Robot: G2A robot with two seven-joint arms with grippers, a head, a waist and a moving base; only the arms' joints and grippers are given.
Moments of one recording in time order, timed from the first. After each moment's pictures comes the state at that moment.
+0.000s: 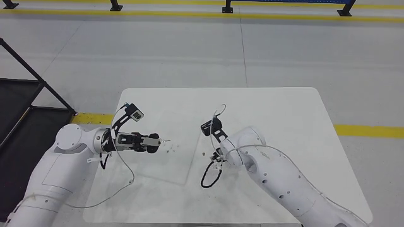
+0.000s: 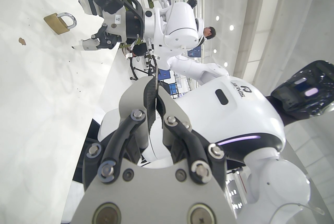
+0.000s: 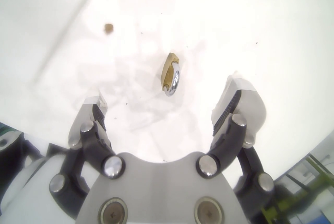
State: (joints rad) left arm 1.38 -0.85 -1.44 -1.43 -0.77 -0.28 -1.54; right arm -0.94 -1.38 0.66 -1.62 -1.16 0.27 1.54
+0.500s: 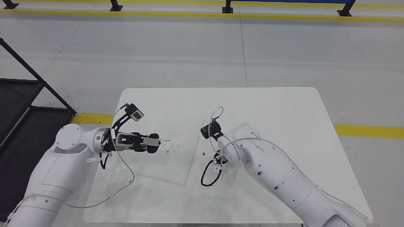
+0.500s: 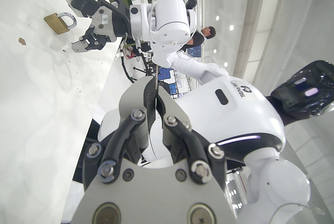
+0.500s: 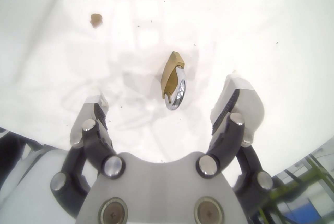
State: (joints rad) left arm 1.38 -0.85 -1.44 -1.43 -0.77 -0.28 -1.54; right arm -0.89 -1.39 0.62 -1.50 -1.09 0.24 1.54
